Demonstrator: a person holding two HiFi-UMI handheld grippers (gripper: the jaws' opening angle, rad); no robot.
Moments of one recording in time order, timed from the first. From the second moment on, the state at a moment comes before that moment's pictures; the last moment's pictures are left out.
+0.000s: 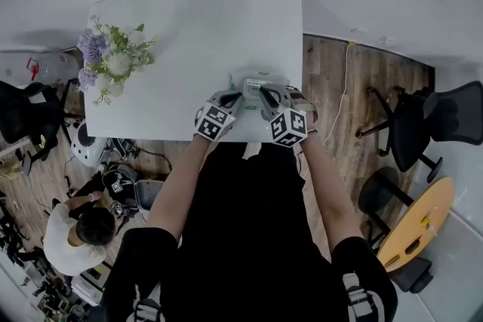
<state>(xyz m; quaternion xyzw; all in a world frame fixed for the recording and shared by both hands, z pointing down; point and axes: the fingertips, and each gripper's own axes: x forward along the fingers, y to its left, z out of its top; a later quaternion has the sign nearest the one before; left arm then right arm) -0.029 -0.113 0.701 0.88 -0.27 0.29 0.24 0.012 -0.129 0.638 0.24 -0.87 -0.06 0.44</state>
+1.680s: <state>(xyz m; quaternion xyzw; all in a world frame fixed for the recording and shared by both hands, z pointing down) -0.031 -0.117 0.701 0.88 -0.28 0.30 0.25 0.023 -0.207 0.658 0.29 -0.86 -0.02 0.42</state>
